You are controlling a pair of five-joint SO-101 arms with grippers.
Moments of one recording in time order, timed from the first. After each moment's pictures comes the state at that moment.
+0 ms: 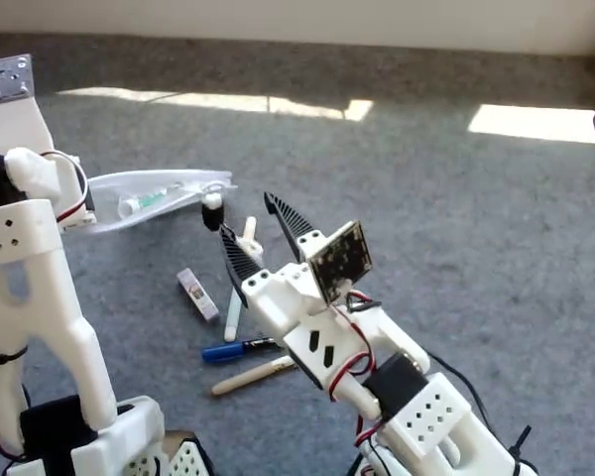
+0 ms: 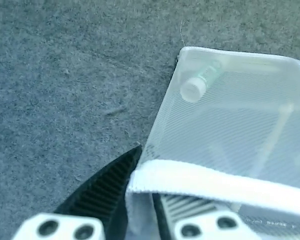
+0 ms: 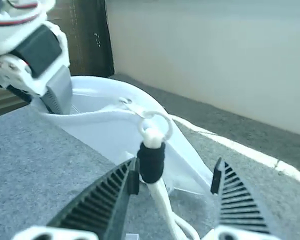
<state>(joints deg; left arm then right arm) -26.5 -15.6 -5.8 98.3 7.2 -43.3 -66.0 67.2 12.6 -1.5</state>
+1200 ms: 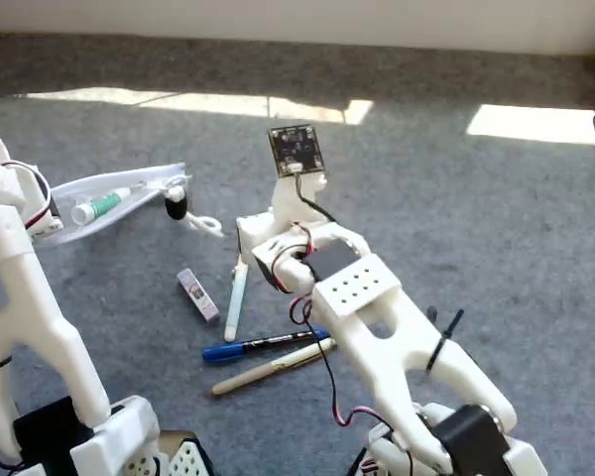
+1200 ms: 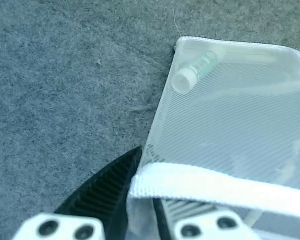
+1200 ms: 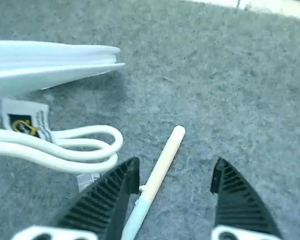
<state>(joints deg) -34.4 -15.7 -3.5 96.2 7.2 -36.0 -18.0 35.5 34.4 -16.0</state>
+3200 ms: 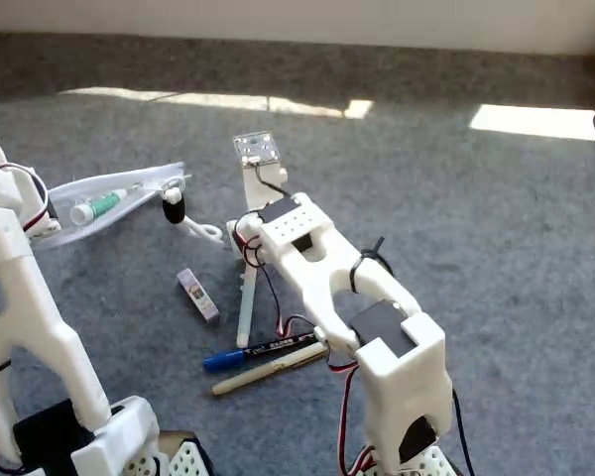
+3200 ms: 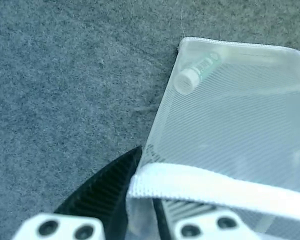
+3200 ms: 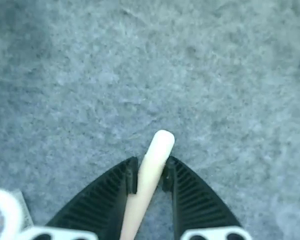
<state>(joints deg) -34.8 -16.2 -1.7 94.9 7.2 -35.5 22.9 7.3 43.8 -12.5</state>
